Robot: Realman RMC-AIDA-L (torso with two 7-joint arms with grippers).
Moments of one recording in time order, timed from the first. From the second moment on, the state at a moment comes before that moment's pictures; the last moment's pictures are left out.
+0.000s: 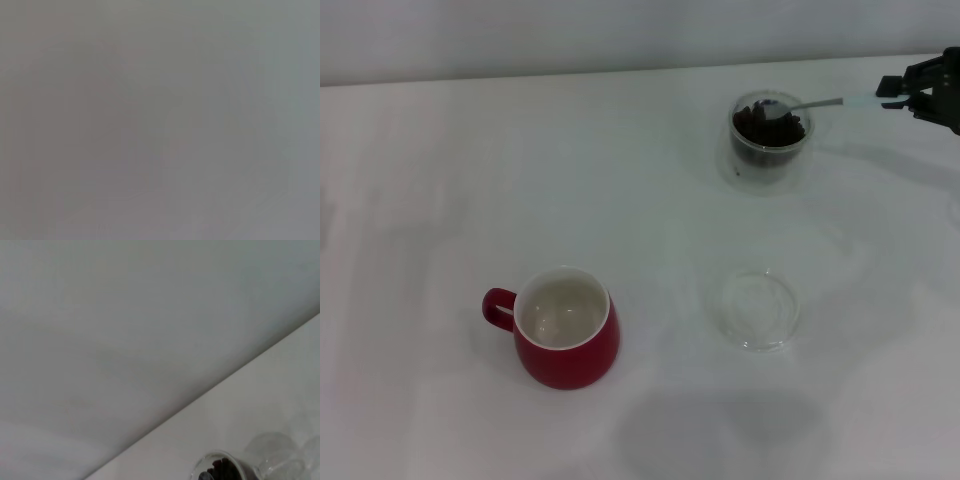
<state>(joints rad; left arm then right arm) -0.40 -2.08 2.71 0.11 -1.46 1.39 -0.36 0.75 1.79 -2.82 0.47 0.30 -1.47 2.35</state>
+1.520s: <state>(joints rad) -0.41 -2.08 2.71 0.10 -1.47 1.39 -0.36 0.70 1.84 -2.82 0.48 0.39 -1.73 2.25</state>
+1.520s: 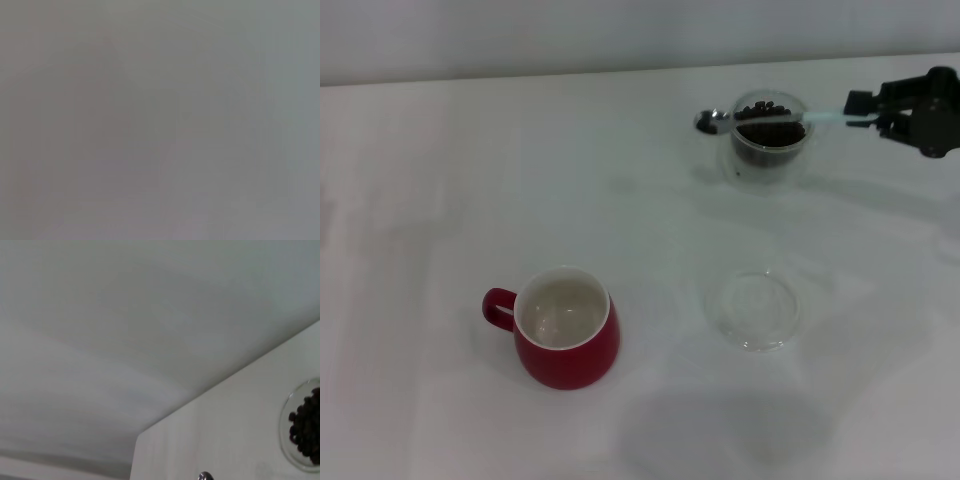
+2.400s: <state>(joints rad) -0.41 -2.08 2.71 0.12 -1.47 1.38 -0.36 0.70 1.94 -2.83 0.49 0.30 -1.85 2.12</state>
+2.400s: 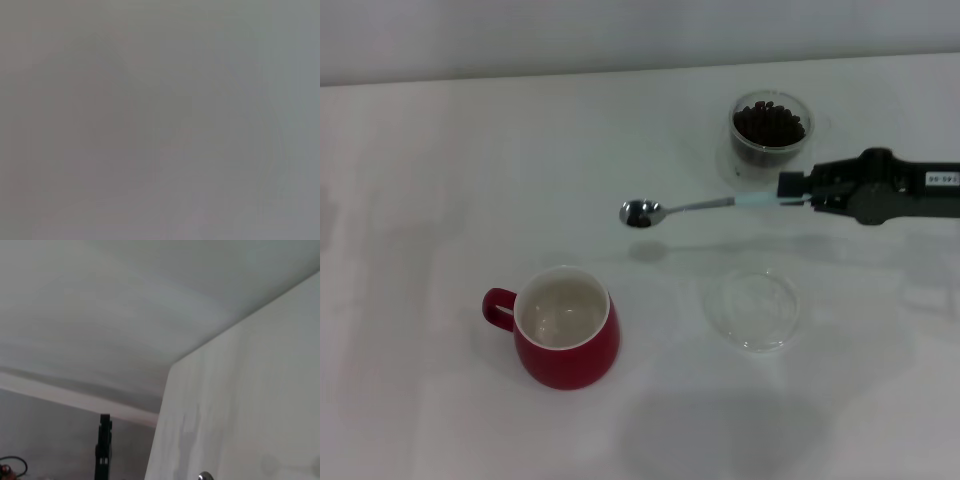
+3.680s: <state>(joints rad) -0.41 -2.09 2.71 0.15 -1.47 1.37 -0.36 0.75 2.01 -2.82 0.39 0.23 -1.80 1.89</state>
